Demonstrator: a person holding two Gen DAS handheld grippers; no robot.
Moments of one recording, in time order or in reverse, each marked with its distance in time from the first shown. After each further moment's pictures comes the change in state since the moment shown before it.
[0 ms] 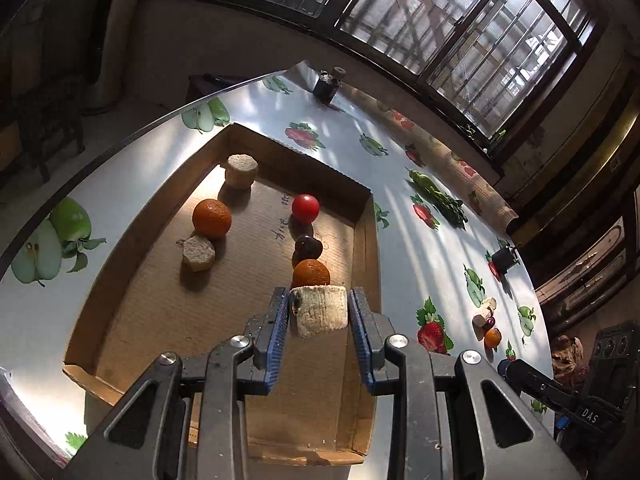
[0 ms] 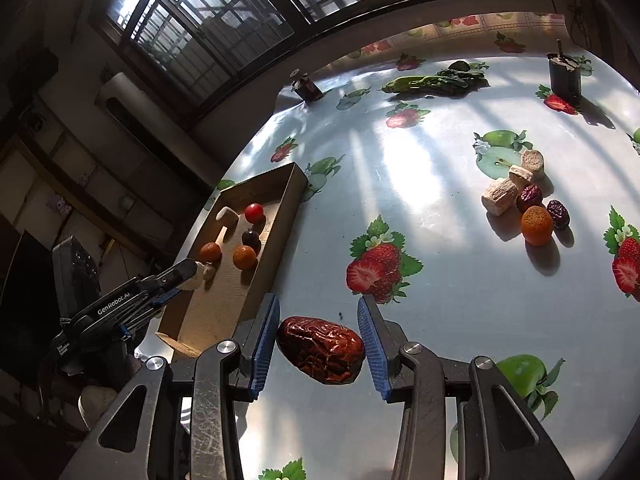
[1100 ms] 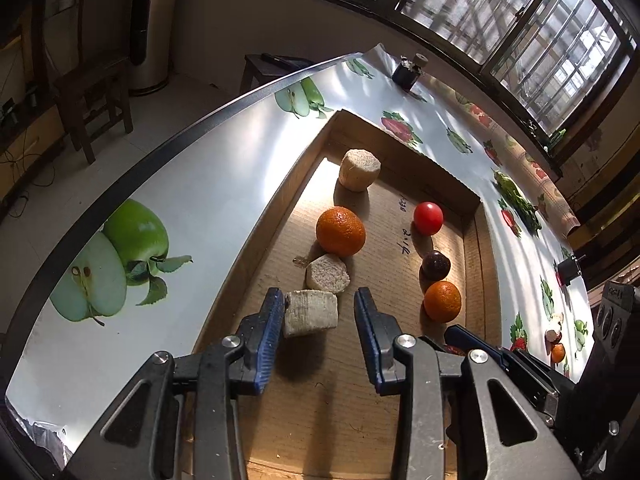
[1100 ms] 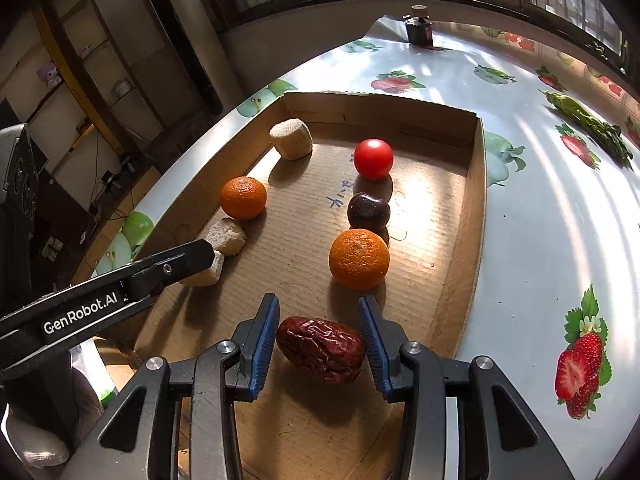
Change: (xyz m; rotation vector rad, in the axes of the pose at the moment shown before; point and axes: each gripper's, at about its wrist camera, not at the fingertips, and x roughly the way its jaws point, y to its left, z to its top) left arm 0.027 0.069 0.023 -0.043 0.070 0.169; right arm 0.190 0.120 -0.002 -0.338 0.176 -0.153
